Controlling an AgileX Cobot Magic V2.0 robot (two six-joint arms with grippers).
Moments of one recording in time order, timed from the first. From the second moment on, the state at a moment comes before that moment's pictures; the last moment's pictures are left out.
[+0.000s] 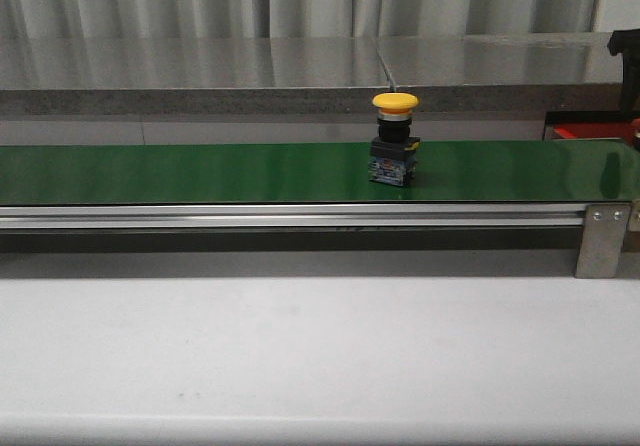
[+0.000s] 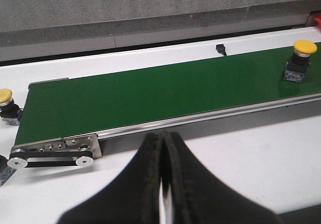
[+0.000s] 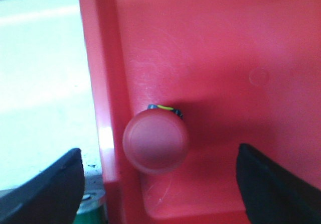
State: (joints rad) left arm -0.07 0.37 -0.69 -0.24 0.81 0.18; right arm -0.24 2.21 -2.05 0.11 0.97 -0.01
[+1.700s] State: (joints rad) left arm -0.07 0.37 -0.69 -0.24 0.81 0.18; right arm 0.03 1.63 -1.51 0.15 1.06 -0.25
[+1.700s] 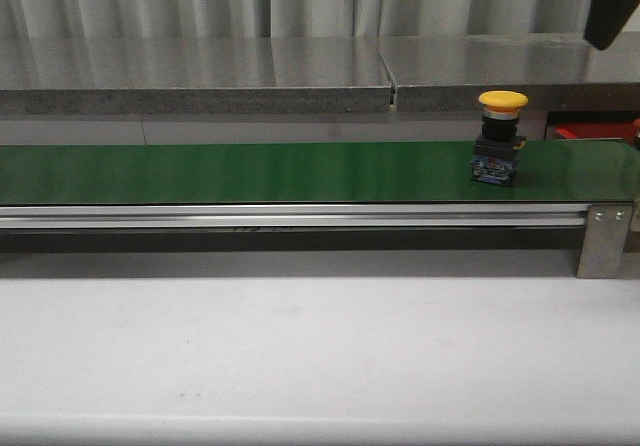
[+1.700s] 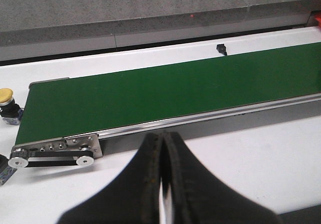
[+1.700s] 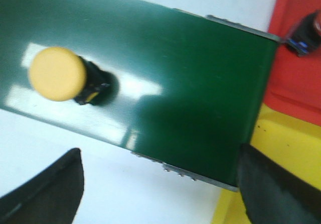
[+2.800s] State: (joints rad) left arm -0.07 0.37 -0.69 -0.24 0.81 0.18; right arm 0.15 1.82 -1.51 0.09 0.90 -0.26
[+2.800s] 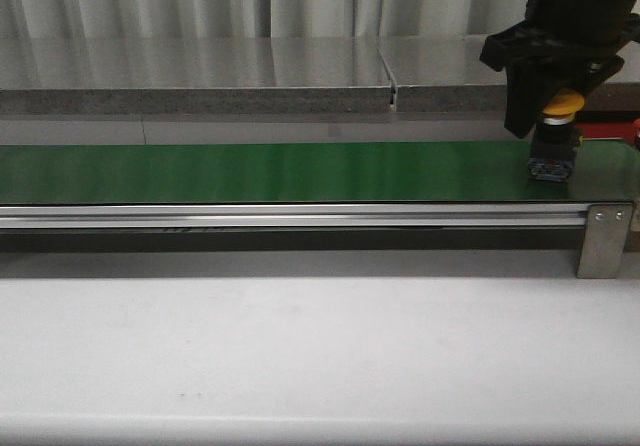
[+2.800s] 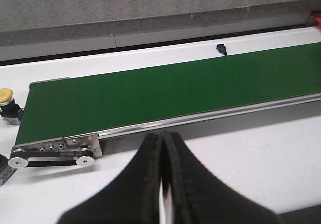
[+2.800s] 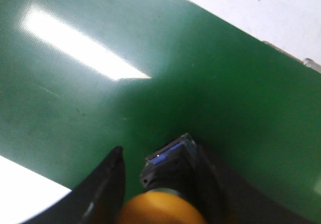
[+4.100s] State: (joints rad) left arm -0.07 0.37 -0.69 -0.24 0.81 0.18; right arm -0.33 1.89 -1.39 0.24 0.73 -0.02
